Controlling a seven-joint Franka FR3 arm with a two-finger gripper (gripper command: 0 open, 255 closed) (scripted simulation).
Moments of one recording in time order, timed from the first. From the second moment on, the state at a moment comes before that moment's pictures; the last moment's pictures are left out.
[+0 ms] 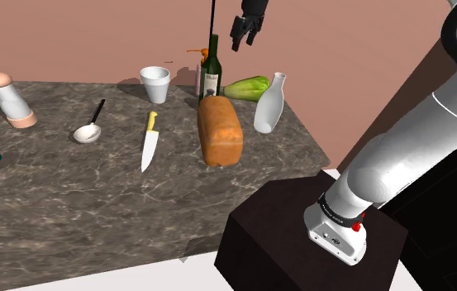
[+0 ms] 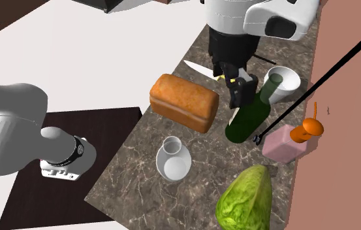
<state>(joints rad) 0.03 -0.16 -0.03 -1.85 -0.02 1.83 -0.19</state>
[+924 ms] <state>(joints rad) 0.05 0.18 -0.02 -1.47 -0.02 1.83 -0.21</state>
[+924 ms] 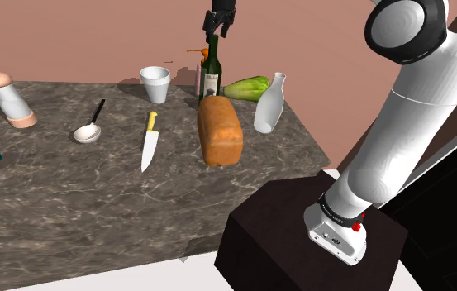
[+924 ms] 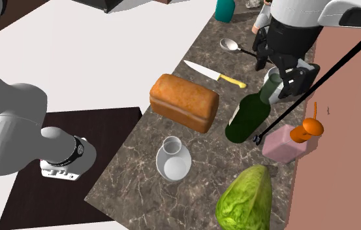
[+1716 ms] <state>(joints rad) 0.05 0.18 -0.02 -1.51 -0.02 1.87 -0.21</state>
